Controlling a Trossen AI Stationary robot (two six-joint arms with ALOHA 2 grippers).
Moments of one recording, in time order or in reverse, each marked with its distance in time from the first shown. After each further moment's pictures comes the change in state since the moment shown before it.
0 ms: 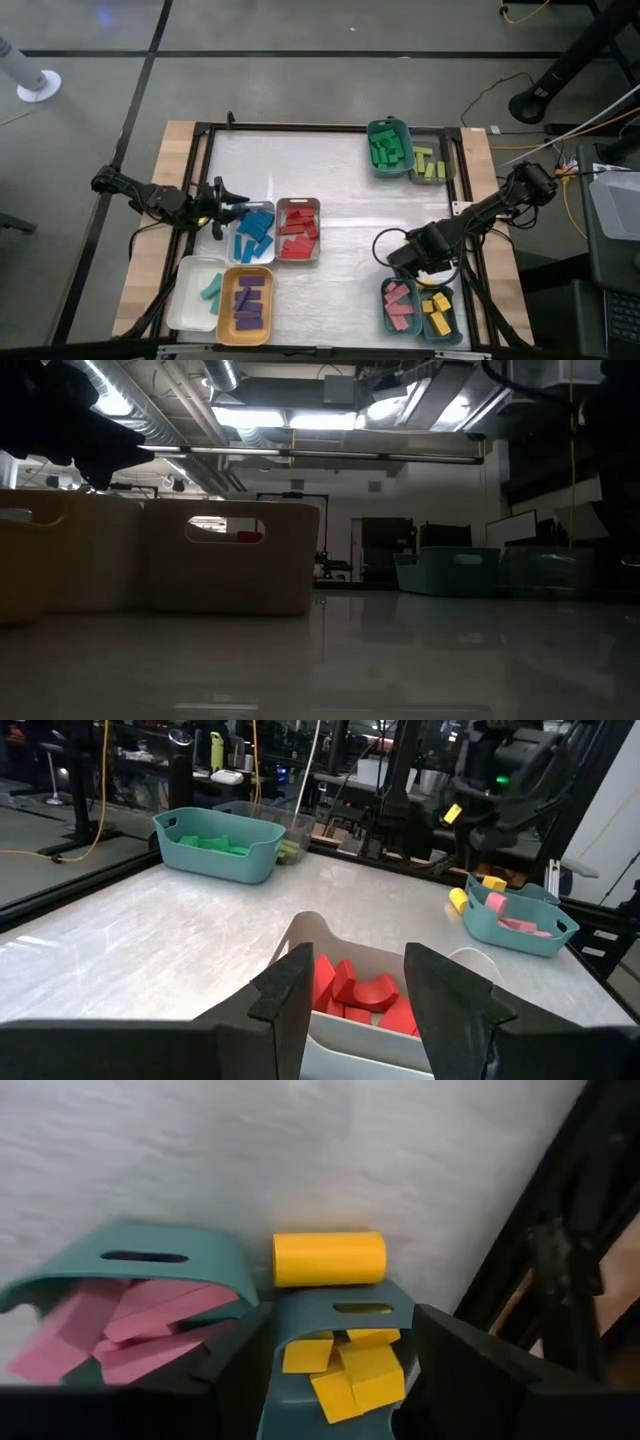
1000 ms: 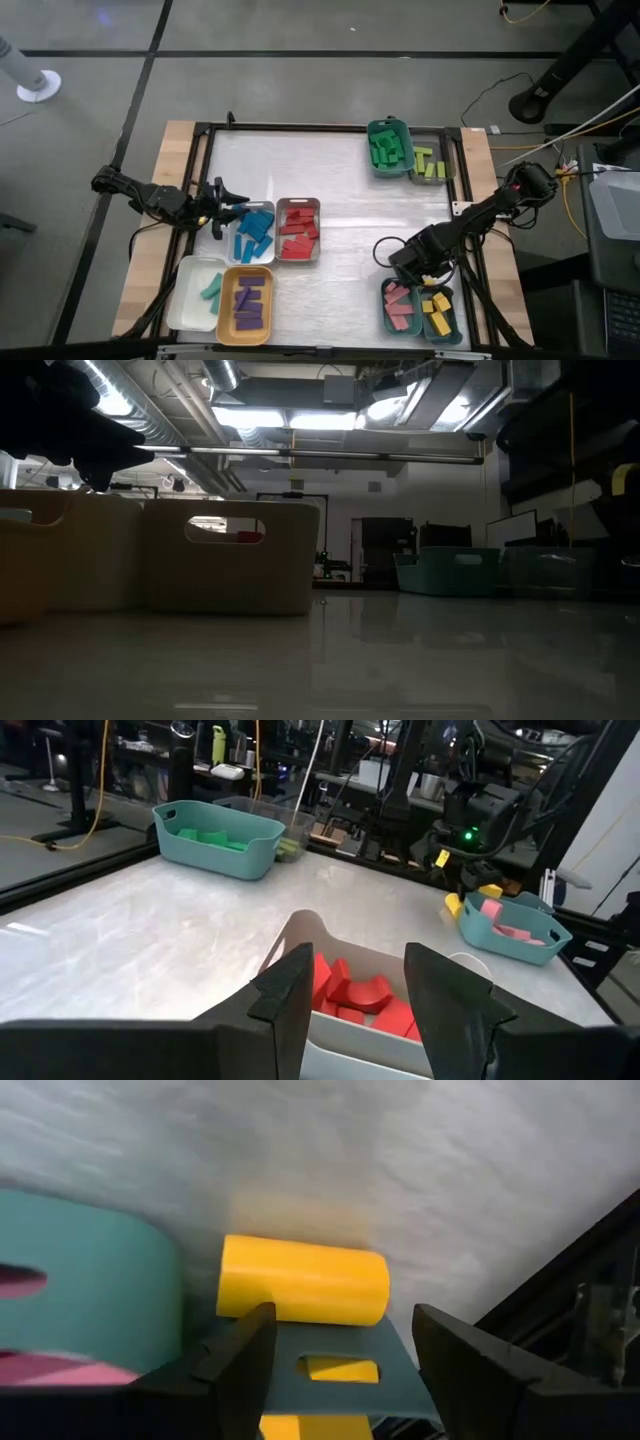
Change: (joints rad) left arm 0.000 0.000 0.000 -0.001 0.000 -0.044; right arm -0.001 -0.002 -0.267 0.296 -0.150 -0.189
